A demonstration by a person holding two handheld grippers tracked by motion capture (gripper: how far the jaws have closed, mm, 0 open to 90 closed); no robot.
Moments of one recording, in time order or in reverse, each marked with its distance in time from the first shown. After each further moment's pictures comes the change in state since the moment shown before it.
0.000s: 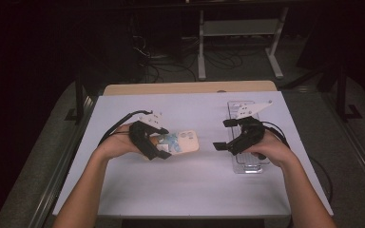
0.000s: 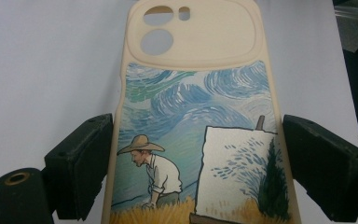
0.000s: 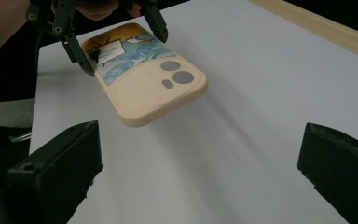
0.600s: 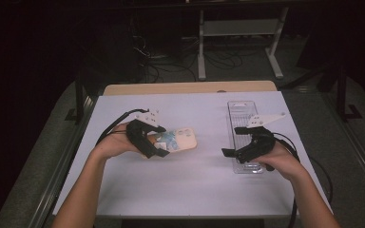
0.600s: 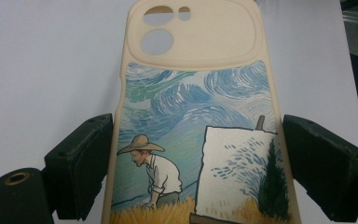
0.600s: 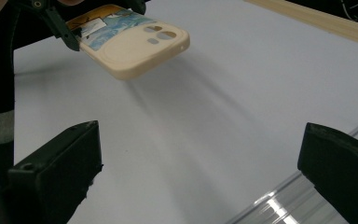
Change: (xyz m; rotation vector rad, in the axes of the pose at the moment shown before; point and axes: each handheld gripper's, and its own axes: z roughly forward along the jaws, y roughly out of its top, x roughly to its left) left arm 0.003 -0.002 -0.007 -0.009 0.030 -0.018; right arm 0.009 -0.031 -0.019 -0.020 -0.102 0.065
